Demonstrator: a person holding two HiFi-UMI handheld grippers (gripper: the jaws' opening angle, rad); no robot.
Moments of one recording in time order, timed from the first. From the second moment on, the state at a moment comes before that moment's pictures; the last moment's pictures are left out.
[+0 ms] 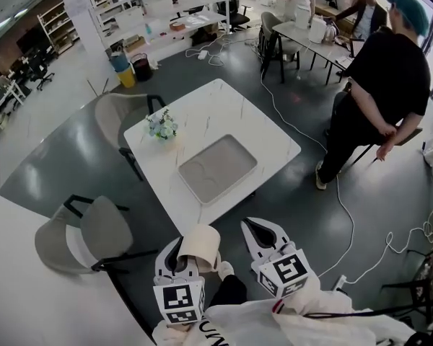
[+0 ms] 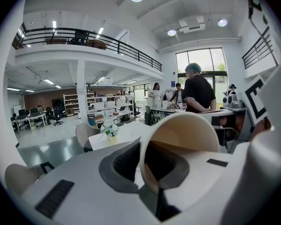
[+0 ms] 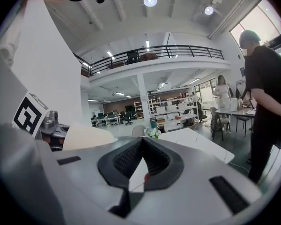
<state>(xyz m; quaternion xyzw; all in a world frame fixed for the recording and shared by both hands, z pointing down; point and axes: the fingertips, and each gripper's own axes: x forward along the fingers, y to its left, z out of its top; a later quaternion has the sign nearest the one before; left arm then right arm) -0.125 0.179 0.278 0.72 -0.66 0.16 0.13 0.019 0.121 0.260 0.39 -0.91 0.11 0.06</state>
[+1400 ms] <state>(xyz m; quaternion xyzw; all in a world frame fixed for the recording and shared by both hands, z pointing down) -0.164 0.052 0.300 0.70 -0.68 0.18 0.16 -0.033 -0.012 0.283 0.36 -0.92 0.13 0.08</state>
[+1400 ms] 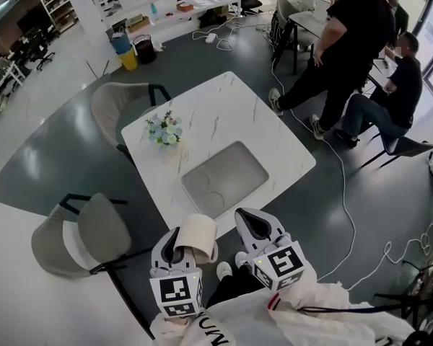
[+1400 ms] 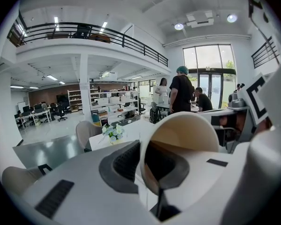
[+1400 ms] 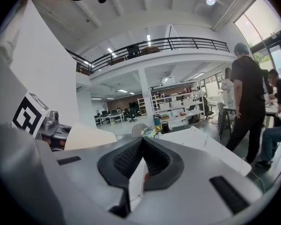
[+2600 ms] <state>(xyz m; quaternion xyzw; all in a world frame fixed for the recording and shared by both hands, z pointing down) -0.182 -0.023 0.372 0.70 -0.66 0.23 0.17 -0.039 -0.096 0.353 0.36 -0.92 0.13 0.10</state>
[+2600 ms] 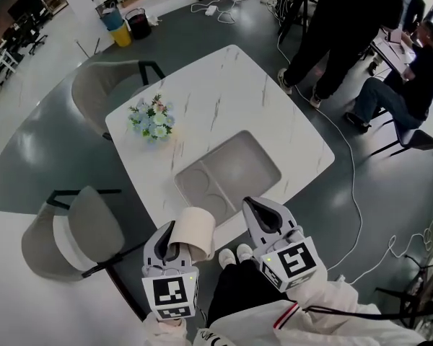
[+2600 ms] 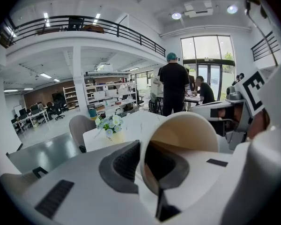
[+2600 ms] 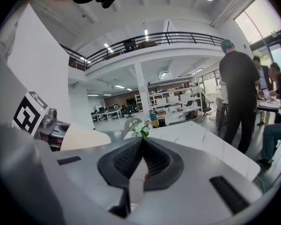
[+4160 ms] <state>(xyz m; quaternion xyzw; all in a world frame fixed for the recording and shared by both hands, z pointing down) -0.217 -0.112 0.479 0.70 -0.61 0.32 0.21 -0.071 -0.166 0.453 0.37 -0.91 0.16 0.12</state>
